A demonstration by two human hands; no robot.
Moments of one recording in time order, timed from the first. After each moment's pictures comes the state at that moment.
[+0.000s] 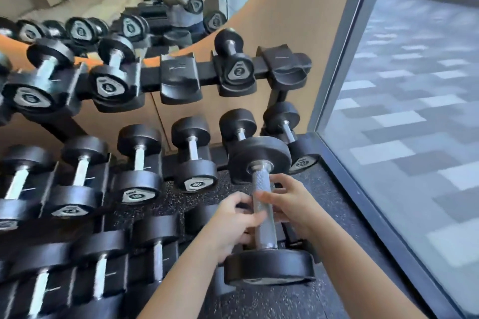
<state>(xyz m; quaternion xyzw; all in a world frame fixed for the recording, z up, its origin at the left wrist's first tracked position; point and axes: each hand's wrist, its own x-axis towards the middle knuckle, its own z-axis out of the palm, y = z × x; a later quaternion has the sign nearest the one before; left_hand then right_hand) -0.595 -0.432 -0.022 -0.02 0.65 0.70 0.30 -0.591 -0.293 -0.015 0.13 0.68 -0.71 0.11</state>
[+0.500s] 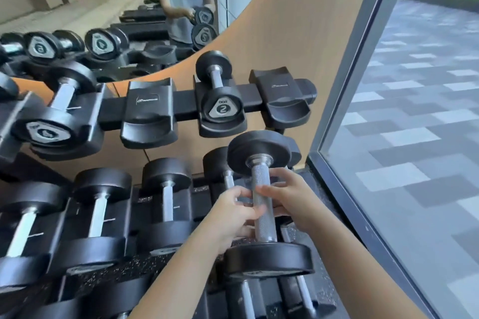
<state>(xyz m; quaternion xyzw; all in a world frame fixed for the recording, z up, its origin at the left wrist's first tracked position) -0.820 -0.330 -0.012 -0.03 0.67 0.69 0.29 -0.816 -0.191 -0.003 0.12 0.70 -0.70 0.09</state>
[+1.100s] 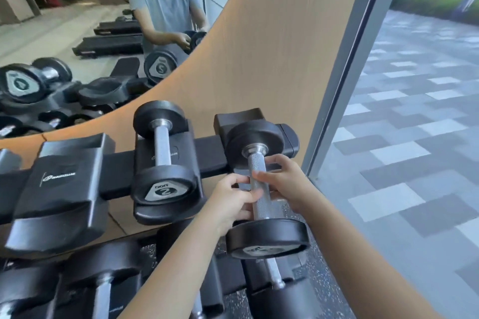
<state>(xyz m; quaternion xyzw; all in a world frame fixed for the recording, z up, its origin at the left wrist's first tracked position) -1.070 -0.183 0.007 -0.02 0.65 0.71 0.27 -1.062 -0.049 0.018 0.14 0.72 -0.67 0.05</state>
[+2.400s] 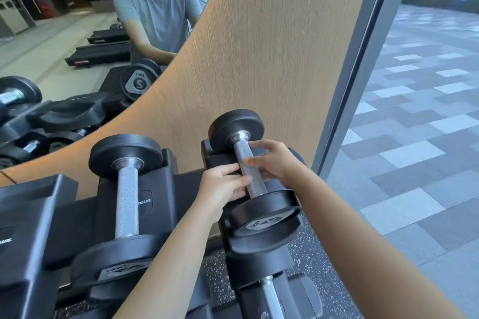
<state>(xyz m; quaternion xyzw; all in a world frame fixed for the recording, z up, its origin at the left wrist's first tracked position) -1.217 -0.141 -0.012 -0.01 0.70 0.69 0.20 -1.223 0.001 0.005 0.11 0.75 -0.65 0.06</state>
